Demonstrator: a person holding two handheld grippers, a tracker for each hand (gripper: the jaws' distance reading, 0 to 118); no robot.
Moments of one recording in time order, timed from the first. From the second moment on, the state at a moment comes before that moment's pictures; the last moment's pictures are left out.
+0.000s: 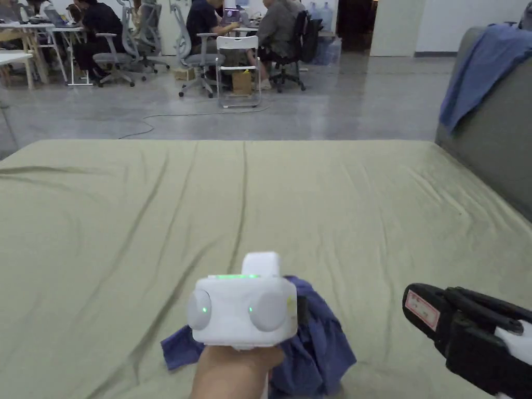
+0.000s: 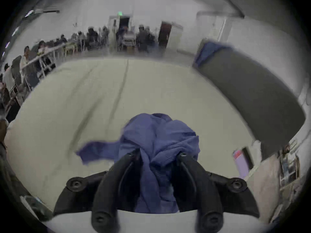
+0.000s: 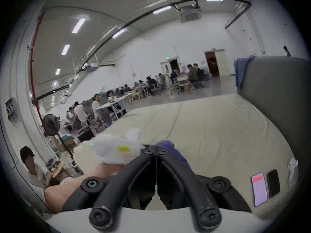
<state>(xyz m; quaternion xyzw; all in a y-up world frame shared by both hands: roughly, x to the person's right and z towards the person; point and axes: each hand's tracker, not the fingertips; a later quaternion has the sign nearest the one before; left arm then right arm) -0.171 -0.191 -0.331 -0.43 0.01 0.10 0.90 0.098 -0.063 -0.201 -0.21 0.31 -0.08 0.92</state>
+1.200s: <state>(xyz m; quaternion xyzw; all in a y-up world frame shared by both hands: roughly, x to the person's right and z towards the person) -0.257 -0.236 -0.314 -0.35 0.05 0.14 0.92 0.076 -0.166 -0.243 -0.34 0.29 -0.12 0.89</state>
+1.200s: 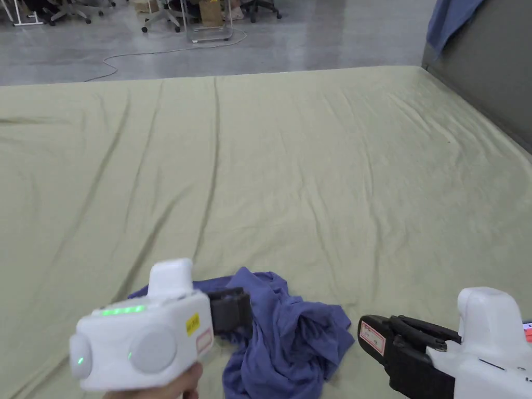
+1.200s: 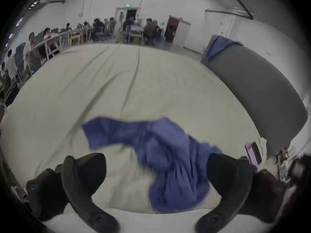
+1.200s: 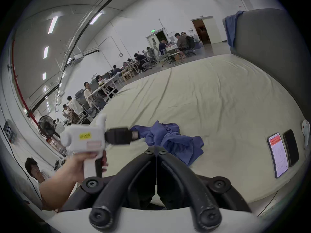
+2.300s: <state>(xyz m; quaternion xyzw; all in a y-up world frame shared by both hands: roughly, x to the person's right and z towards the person) -0.305 -0.115 -0.297 -0.25 0.00 0.25 0.94 0.016 -0.120 -0.319 -0.28 0.26 -0.08 0.92</state>
